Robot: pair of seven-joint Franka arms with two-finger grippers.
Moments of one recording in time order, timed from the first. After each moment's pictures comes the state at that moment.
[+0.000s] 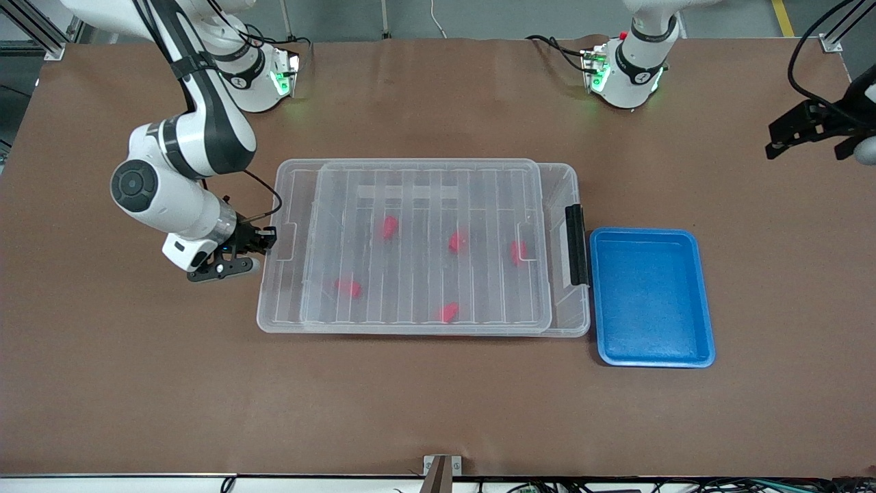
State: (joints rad) left arm 0.12 -0.03 -0.19 -1.48 -0.01 1.41 -0.01; right arm 0.12 0.22 0.13 -2.01 0.12 2.18 0.02
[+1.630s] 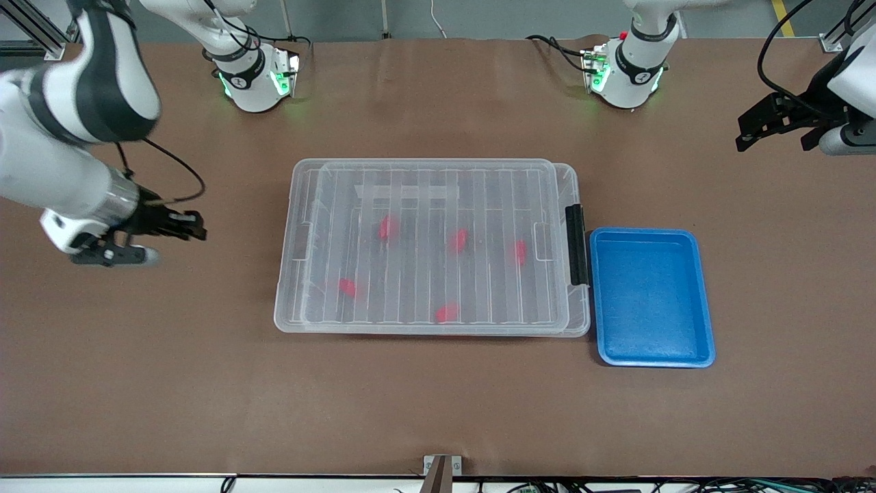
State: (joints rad) left arm 0.07 -0.06 -0.17 -1.53 -0.02 1.43 -0.10; right arm -0.03 0.03 0.07 -1.80 0.11 1.77 0.08
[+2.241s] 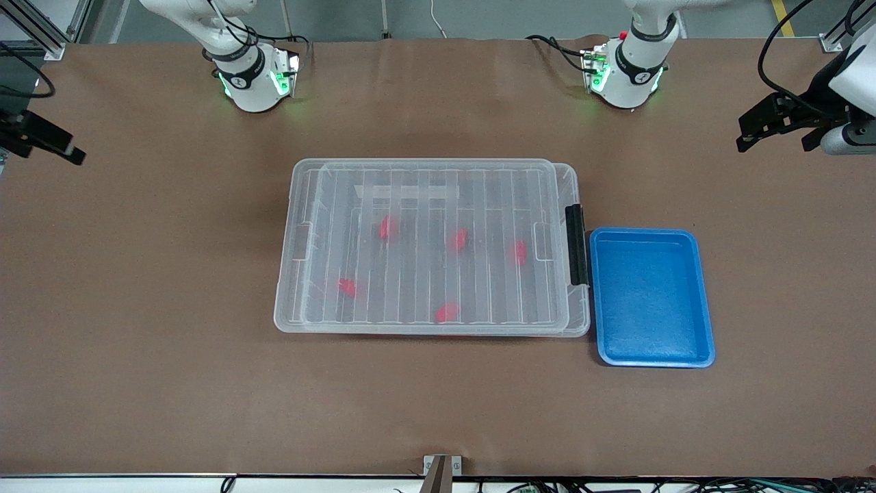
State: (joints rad) left arm 0.07 -0.06 -0.17 -1.53 -0.02 1.44 -0.10; right arm -0.05 -0.09 -0.07 -1.57 0.07 1.46 0.09
